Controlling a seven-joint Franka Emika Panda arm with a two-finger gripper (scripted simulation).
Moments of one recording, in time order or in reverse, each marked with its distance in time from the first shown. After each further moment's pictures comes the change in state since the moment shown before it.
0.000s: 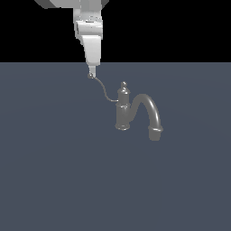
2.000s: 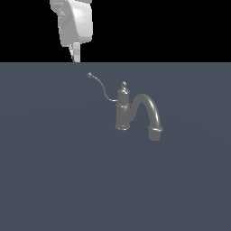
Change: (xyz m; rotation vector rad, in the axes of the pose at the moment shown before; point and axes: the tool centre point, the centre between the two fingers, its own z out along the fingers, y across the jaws) arm -0.049 0.040 -0.054 -0.003 0.000 -0.329
